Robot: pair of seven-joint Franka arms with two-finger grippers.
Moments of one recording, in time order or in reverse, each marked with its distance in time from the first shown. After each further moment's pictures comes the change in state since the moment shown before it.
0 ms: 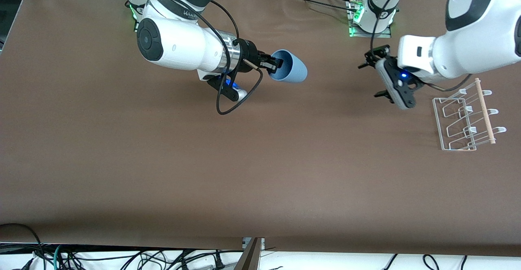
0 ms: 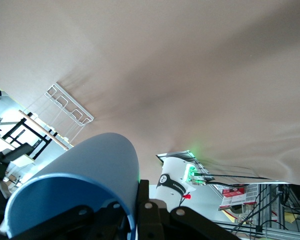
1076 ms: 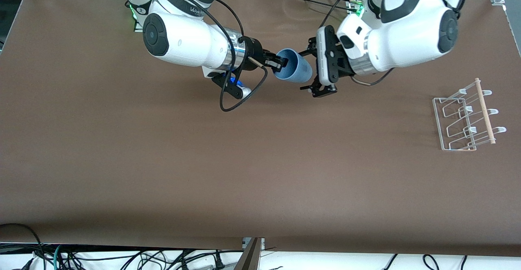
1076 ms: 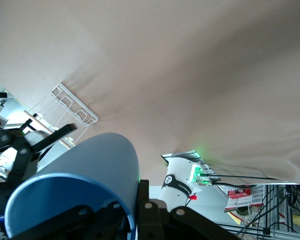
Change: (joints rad) left arm -0.040 0.044 -0.192 -0.054 -0.209 0.312 0.287; right arm 0.019 0.002 -0.001 0.000 0.000 0.030 0.014
